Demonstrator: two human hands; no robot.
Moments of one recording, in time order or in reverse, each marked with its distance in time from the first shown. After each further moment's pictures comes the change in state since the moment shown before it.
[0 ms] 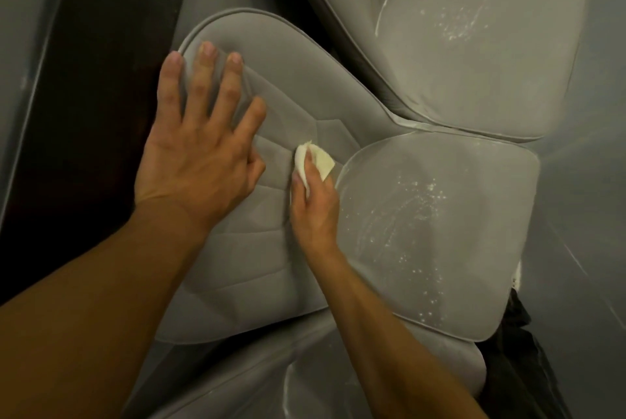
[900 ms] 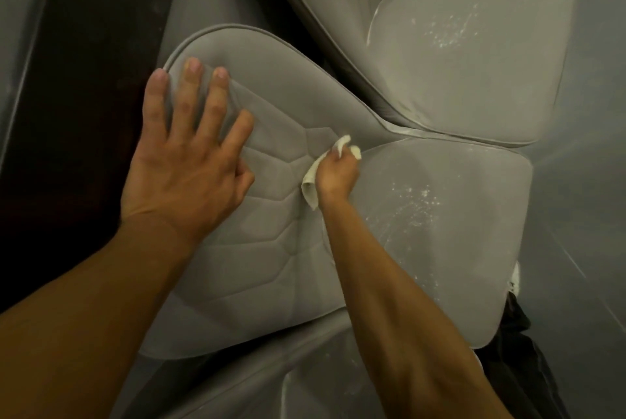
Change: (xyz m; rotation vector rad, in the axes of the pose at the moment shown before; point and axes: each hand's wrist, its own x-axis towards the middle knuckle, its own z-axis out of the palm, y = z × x) left_hand -0.001 0.001 -0.004 0.011 -0.018 0.003; right_hand 0.096 0.011 -0.012 0.157 0.214 0.577
